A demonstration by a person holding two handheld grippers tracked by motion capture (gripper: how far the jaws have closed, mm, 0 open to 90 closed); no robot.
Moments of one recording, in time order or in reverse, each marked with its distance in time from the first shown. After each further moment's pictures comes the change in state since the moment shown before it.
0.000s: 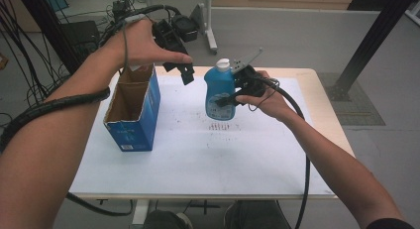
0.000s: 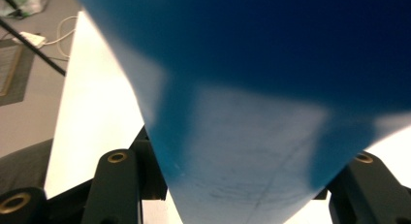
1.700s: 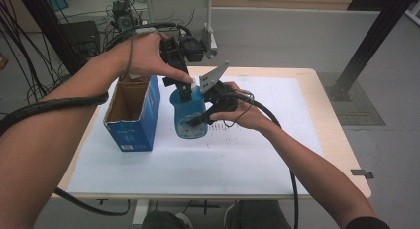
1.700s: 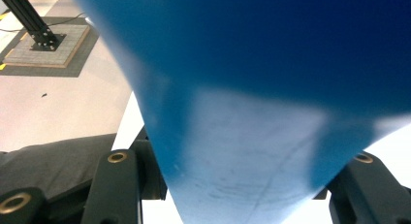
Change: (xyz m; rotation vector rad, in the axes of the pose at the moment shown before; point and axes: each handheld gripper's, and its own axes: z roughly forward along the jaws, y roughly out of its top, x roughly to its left) left arm -0.024 -0.003 0.024 0.096 -0.055 0.181; right arm 0.055 0.035 0.051 -0.027 0.198 -0.194
